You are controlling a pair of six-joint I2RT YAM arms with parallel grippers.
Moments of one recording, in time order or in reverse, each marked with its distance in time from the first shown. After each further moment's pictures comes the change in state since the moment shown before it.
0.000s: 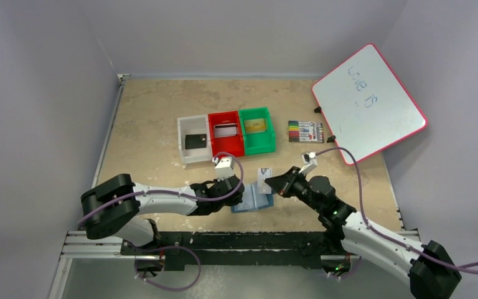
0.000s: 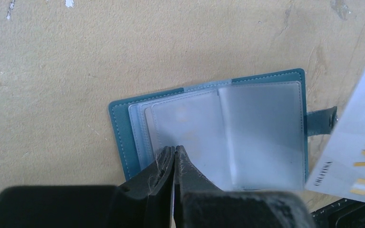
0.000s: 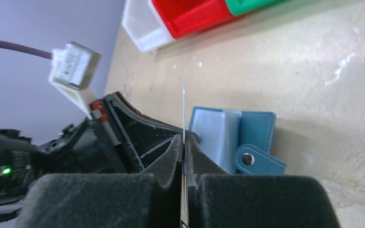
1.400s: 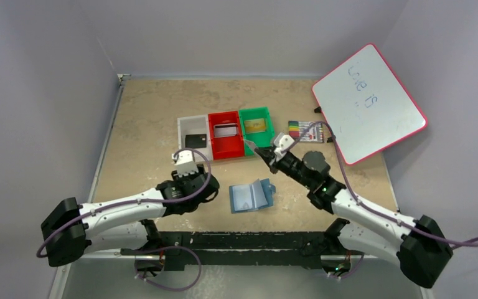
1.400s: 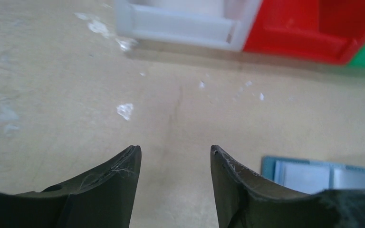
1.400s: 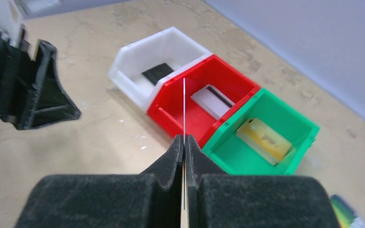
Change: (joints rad) left arm 0.064 -0.362 -0.034 -0.541 -0.365 -0.077; right arm 0.000 0.194 0.265 0.225 -0.156 -1.068
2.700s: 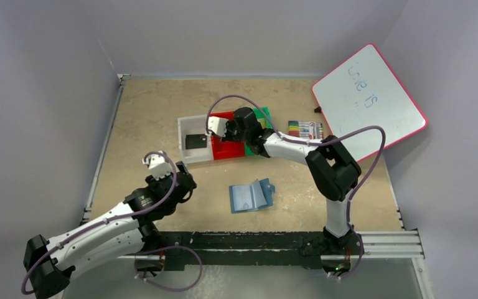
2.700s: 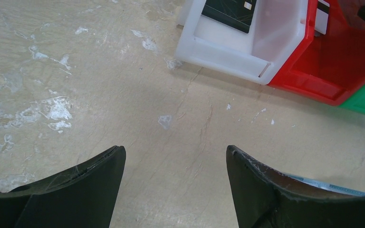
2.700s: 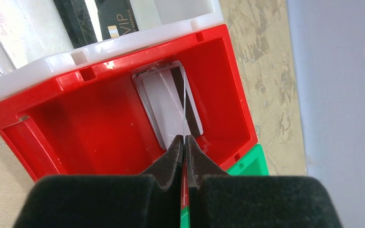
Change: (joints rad) left arm 0.196 -0.391 -0.098 -0.127 0.043 0.023; right arm 0.000 1.011 0.867 -0.380 0.098 -0.684
